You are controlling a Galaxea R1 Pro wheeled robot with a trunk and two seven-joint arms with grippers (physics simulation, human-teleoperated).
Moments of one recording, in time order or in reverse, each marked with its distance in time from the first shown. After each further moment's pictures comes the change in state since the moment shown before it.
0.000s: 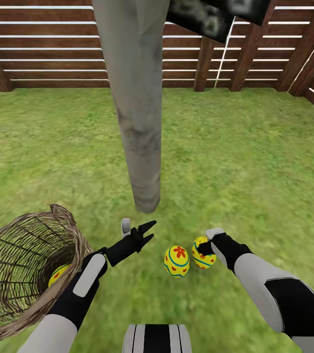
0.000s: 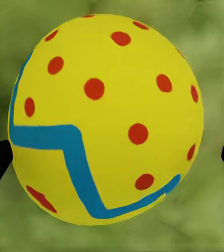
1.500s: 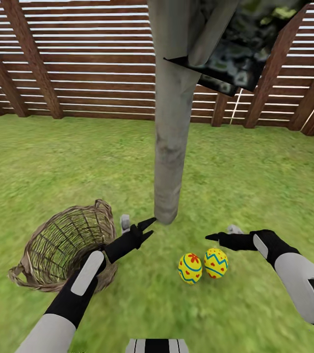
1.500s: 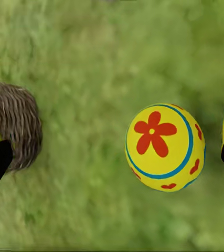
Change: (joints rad) left arm 0.000 0.007 -0.003 -0.057 -0.002 0.009 0.019; right arm -0.002 -0.240 -0.279 -0.052 -0.132 0.165 0.714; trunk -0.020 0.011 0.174
